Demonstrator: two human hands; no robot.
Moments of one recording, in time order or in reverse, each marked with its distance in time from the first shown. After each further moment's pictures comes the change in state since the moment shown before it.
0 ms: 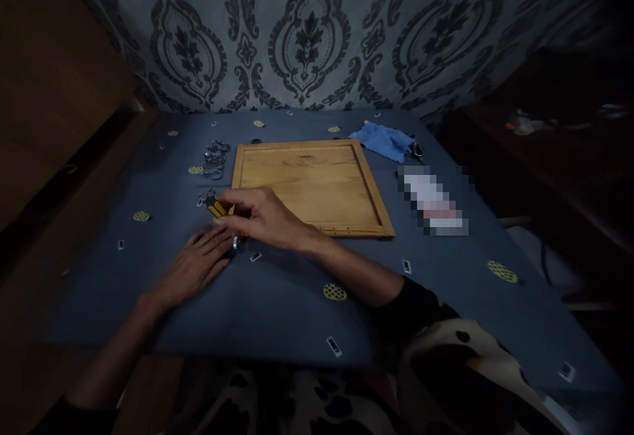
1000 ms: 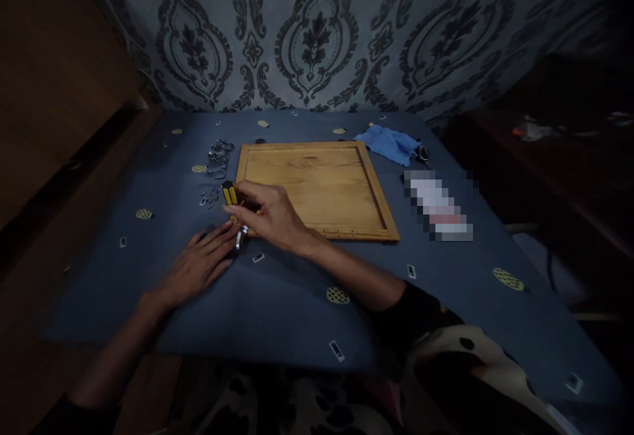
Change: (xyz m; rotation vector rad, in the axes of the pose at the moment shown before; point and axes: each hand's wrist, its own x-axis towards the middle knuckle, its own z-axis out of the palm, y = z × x) left_hand 0.002 0.003 -0.004 -0.014 0.022 0.021; right_hand 0.000 0.008 0.004 -0.209 0.227 -0.104
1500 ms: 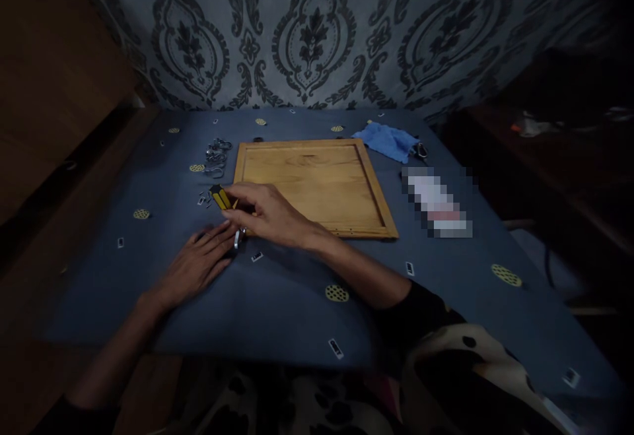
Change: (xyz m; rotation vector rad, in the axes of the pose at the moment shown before) left_hand -0.001 -0.002 0.004 -0.010 0.000 -0.021; right_hand 0.006 -0.004 -0.013 -0.038 -0.200 0.011
